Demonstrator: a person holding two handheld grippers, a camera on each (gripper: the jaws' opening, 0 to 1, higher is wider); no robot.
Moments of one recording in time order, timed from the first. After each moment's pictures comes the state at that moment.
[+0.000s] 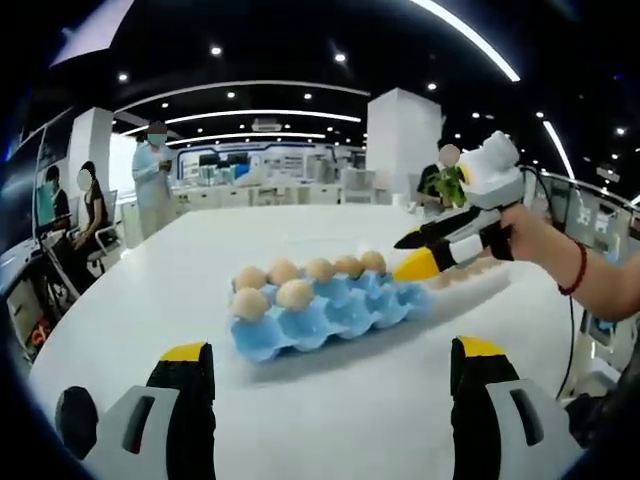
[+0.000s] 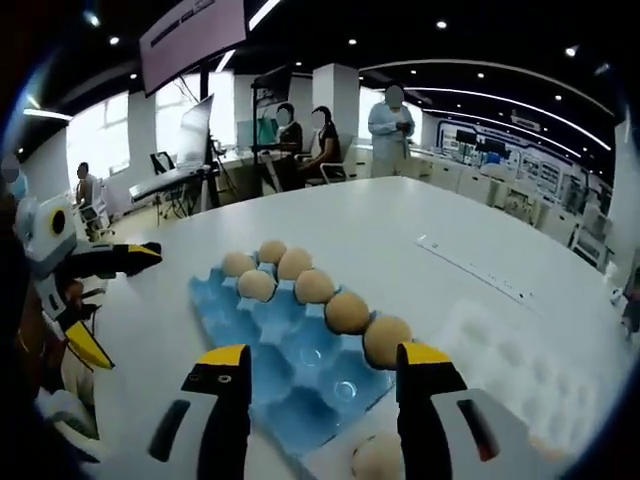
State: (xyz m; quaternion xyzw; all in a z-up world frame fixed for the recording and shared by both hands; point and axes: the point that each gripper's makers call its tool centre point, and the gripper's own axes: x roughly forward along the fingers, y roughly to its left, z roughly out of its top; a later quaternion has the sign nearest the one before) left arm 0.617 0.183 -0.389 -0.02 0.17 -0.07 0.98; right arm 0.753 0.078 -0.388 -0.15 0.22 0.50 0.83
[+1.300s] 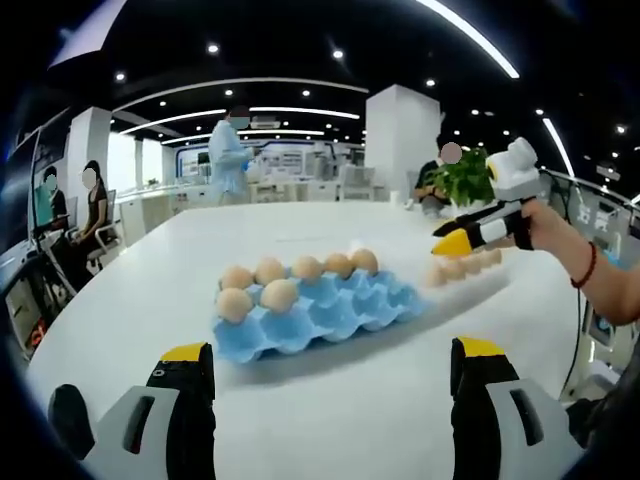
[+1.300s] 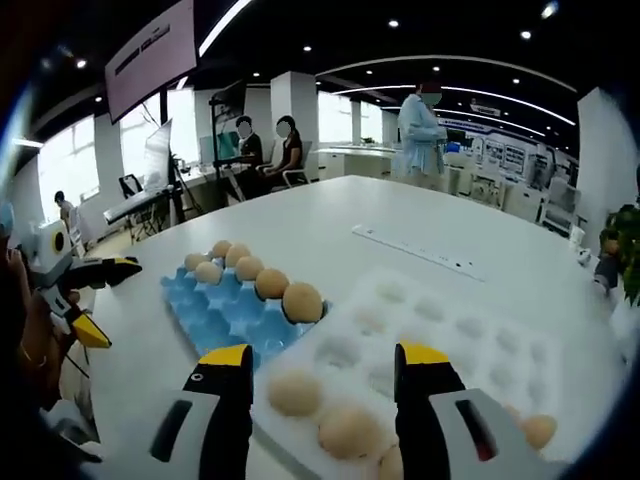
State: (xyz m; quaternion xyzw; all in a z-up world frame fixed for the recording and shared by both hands) left arm 0.620 0.168 -0.394 -0.02 0.17 -0.07 0.98; right arm 0.778 -0.008 -0.379 -0.11 0.22 0.44 0.86
